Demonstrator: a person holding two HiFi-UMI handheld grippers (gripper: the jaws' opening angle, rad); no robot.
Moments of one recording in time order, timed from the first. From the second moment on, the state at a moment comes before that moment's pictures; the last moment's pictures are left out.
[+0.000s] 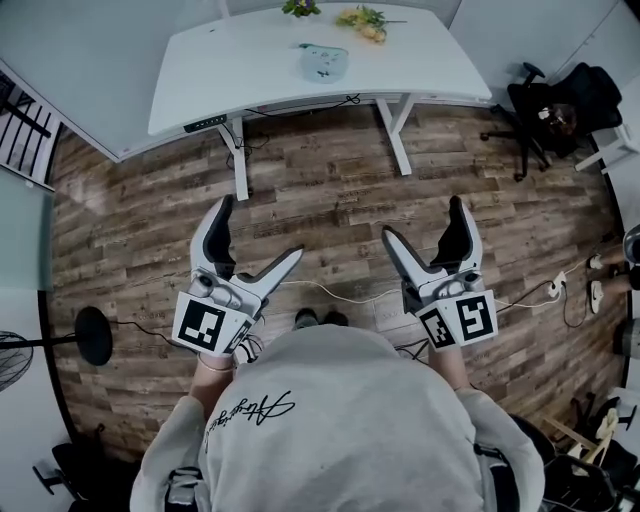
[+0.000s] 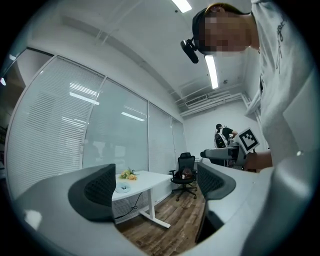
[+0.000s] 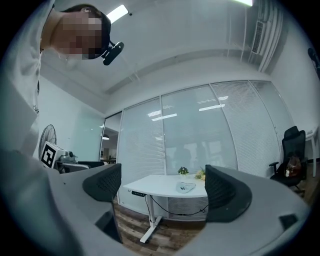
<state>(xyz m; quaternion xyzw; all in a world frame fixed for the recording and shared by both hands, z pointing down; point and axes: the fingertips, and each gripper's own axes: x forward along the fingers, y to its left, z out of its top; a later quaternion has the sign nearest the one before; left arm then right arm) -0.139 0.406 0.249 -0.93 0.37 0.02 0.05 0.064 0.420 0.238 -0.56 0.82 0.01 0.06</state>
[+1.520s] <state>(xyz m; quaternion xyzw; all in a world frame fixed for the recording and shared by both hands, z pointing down) -0.206 0.351 0.278 -0.93 0.36 0.02 0.06 0.013 0.367 0.268 -0.58 0.81 -0.01 0.05</state>
